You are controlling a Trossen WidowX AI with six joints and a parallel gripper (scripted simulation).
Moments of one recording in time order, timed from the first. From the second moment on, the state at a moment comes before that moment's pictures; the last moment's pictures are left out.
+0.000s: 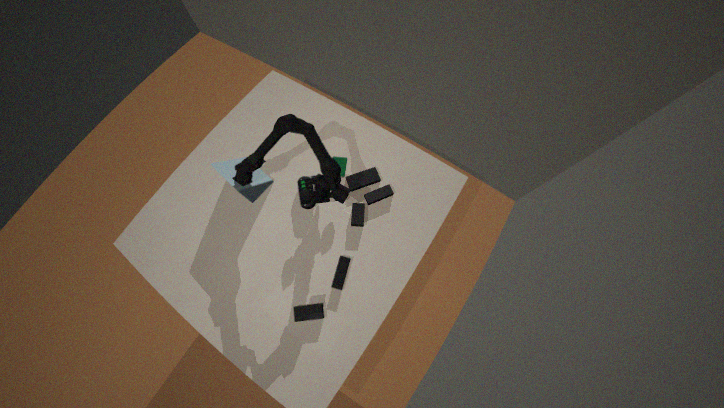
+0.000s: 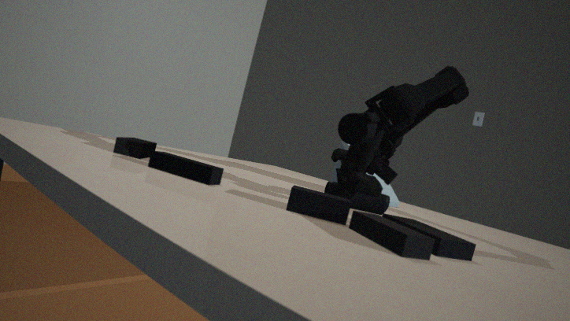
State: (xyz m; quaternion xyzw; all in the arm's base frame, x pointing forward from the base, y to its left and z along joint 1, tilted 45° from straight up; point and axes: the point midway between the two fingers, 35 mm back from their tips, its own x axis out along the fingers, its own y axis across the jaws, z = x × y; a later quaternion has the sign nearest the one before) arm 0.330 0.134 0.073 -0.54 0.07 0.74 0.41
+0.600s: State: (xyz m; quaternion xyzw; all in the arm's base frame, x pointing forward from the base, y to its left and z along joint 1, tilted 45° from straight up) arm 0.325 0.131 0.069 -0.54 0.07 0.74 0.41
